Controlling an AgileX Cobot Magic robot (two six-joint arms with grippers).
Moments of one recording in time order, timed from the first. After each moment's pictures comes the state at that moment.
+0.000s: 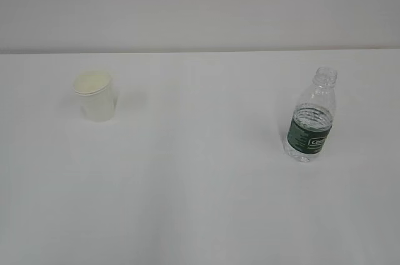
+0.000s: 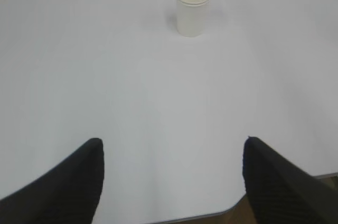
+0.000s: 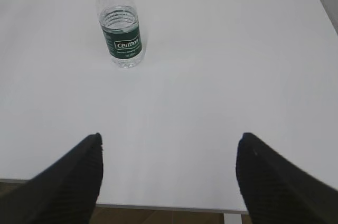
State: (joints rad) left arm -0.18 0.00 -0.53 0.05 1.09 -0.10; right arm 0.14 -0.02 -0.49 -0.12 1.14 0.07
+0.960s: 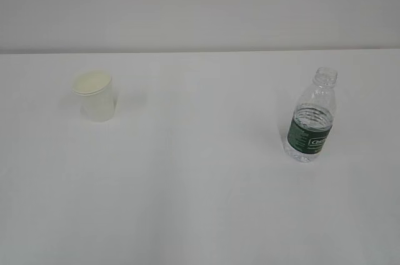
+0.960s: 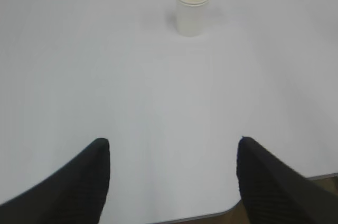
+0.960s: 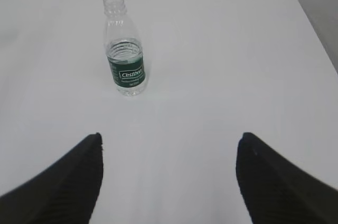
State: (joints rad) left arm -0.18 0.00 -0.53 0.05 1.09 -0.10; right arm 0.14 -0.02 -0.52 -0.12 1.08 0.06
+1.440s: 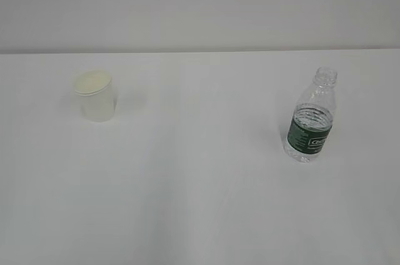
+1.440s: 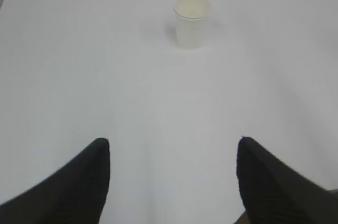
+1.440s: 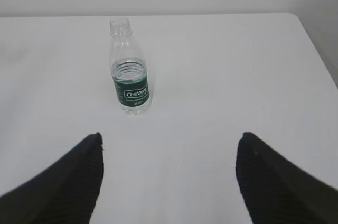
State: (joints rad) left arm -0.18 0.12 -0.57 0.05 1.01 -0.10; right arm 0.14 0.01 -0.52 -0.12 1.00 0.06
